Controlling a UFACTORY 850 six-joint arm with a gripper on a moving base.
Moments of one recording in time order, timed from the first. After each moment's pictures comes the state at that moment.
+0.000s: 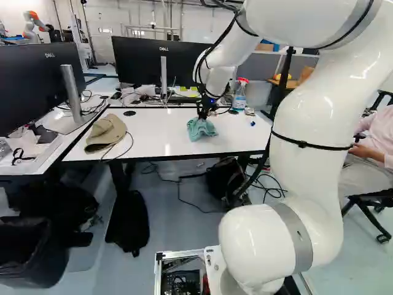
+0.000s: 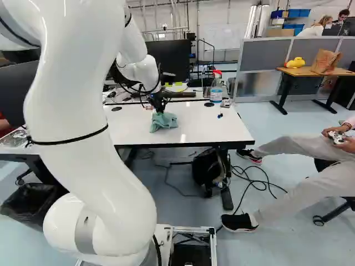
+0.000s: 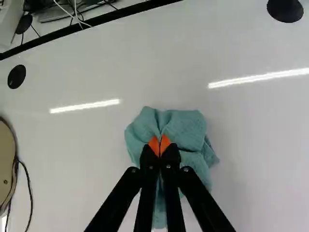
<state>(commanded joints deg) 2.3 -13.2 -61.4 11.3 -17.7 0.0</state>
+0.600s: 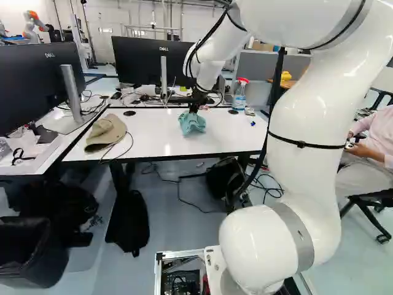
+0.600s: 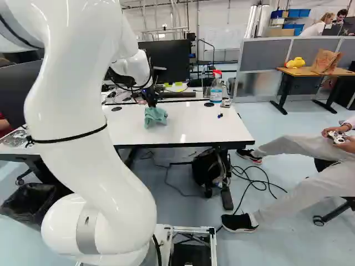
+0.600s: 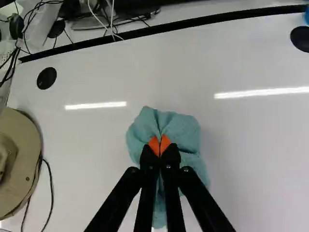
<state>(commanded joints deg) 7.2 -14.2 -64.9 11.3 -17.7 0.0</state>
